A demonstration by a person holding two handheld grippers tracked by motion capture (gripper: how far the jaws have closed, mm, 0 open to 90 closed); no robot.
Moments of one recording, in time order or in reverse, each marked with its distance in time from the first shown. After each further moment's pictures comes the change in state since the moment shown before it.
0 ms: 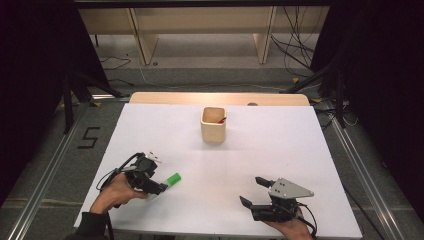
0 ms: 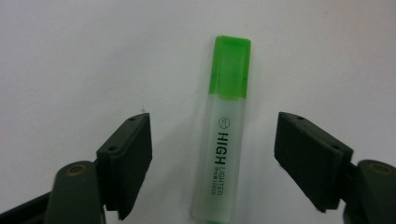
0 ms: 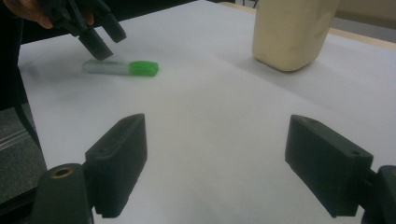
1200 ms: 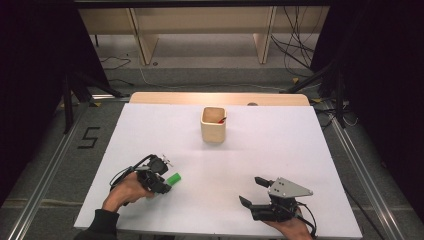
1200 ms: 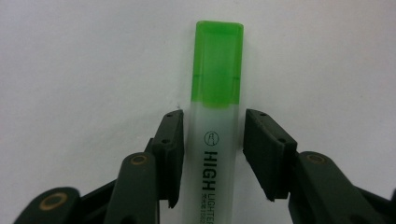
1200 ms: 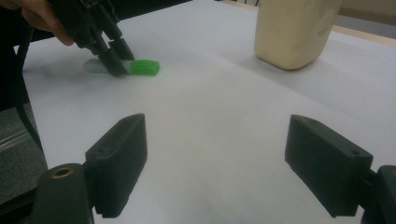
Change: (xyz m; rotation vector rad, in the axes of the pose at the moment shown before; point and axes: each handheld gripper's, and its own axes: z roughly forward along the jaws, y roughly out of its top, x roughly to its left) left arm -0.010 0.016 0.026 0.124 -0.004 0.066; right arm -0.001 0.000 0.002 0.005 0.009 0.007
